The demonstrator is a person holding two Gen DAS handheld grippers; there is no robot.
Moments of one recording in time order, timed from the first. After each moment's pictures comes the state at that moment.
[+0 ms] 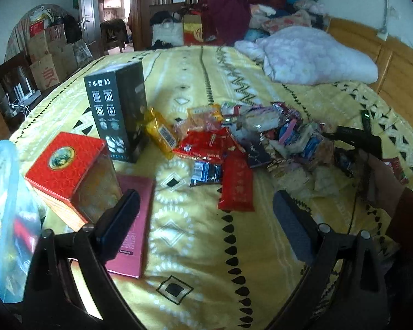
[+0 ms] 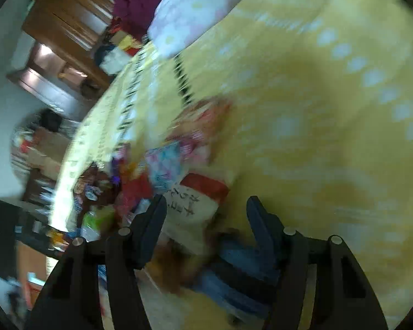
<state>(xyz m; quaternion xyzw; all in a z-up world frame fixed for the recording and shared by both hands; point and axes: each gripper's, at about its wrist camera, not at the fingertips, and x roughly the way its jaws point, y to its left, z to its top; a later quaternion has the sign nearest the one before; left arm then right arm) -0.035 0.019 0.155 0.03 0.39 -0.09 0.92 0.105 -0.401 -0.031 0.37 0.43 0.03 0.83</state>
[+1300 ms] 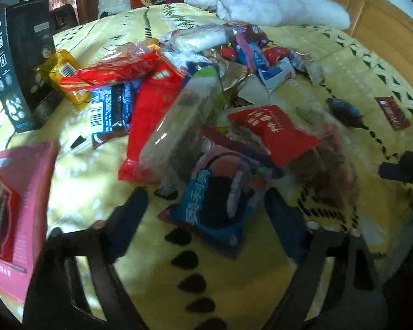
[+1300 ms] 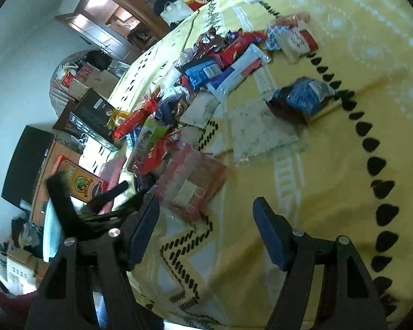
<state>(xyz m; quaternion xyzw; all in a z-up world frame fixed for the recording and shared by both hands) 0.001 -0.049 0.024 0.07 0.45 -0.20 0.87 -0.088 -0.259 0.020 0.30 0.46 0.14 0.82</state>
